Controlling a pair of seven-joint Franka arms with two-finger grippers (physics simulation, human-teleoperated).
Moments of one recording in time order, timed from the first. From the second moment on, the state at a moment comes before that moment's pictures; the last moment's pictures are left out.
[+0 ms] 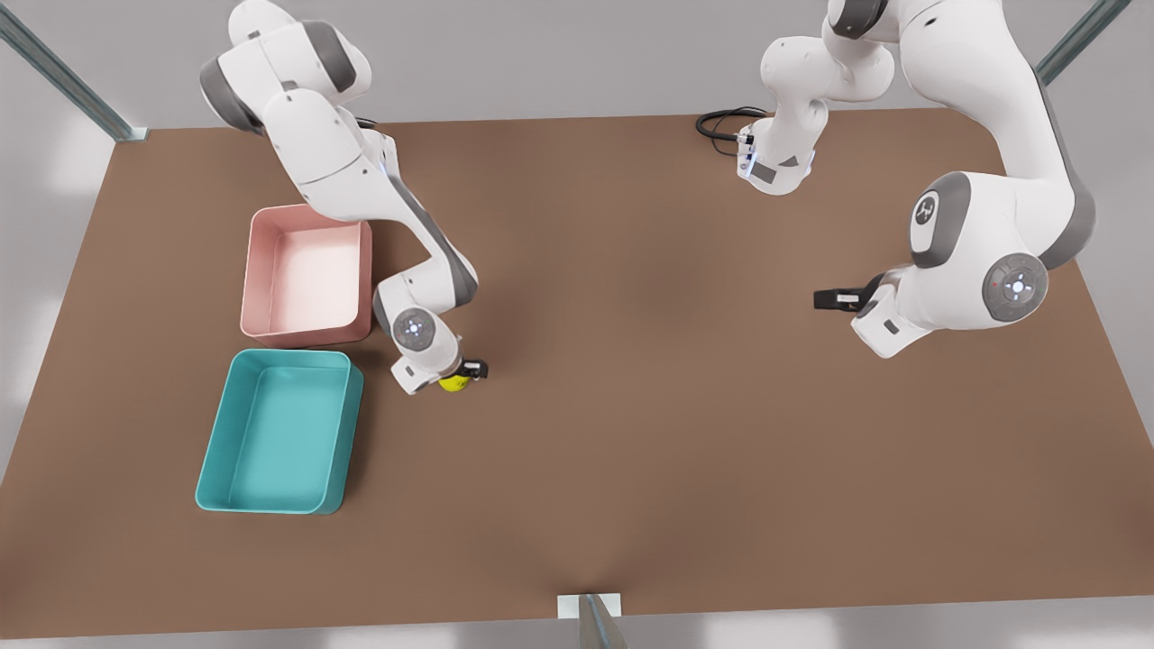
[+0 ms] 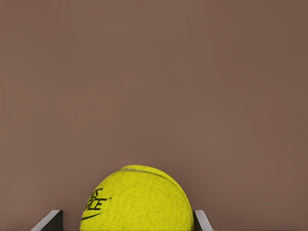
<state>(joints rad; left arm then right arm) -0.19 0.27 0.08 -1.42 -0.11 1.32 -0.09 0.38 0.55 0.08 -2.01 0.01 2.49 0.58</state>
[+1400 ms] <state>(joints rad) -0.12 0.26 -0.03 -1.34 -0.19 1.29 -0.17 -0.03 0.39 0.08 -1.23 -0.04 1.68 0.21</state>
